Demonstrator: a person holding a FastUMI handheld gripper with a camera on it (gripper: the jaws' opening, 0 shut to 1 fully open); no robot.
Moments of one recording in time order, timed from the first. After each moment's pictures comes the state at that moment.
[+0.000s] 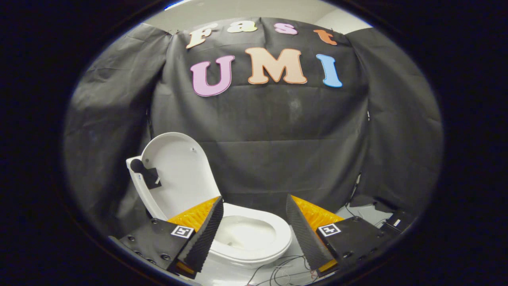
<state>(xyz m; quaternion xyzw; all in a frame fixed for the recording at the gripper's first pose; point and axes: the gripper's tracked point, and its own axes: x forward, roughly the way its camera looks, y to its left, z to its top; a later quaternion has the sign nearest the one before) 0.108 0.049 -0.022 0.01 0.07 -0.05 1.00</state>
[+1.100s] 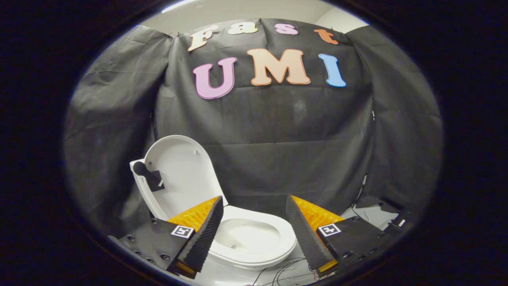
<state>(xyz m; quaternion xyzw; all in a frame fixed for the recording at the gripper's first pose) 0.122 0.056 -0.024 0.02 0.06 -0.03 1.00</state>
